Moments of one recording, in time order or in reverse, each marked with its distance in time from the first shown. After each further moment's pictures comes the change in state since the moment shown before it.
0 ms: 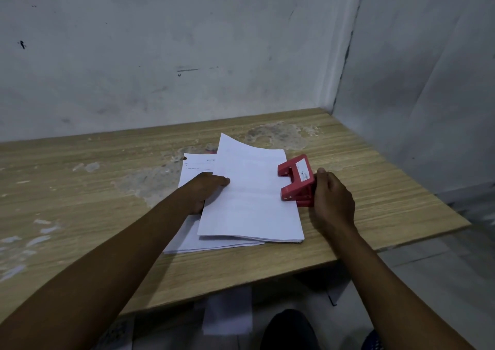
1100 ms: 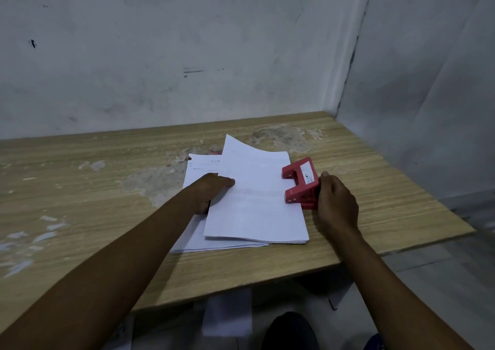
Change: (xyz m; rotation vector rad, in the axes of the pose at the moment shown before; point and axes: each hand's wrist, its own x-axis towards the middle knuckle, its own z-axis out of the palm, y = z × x) left_hand -0.001 -0.001 -0.001 -0.027 -0.028 -0.002; right_hand -0.001 0.000 0.002 0.017 0.002 0.006
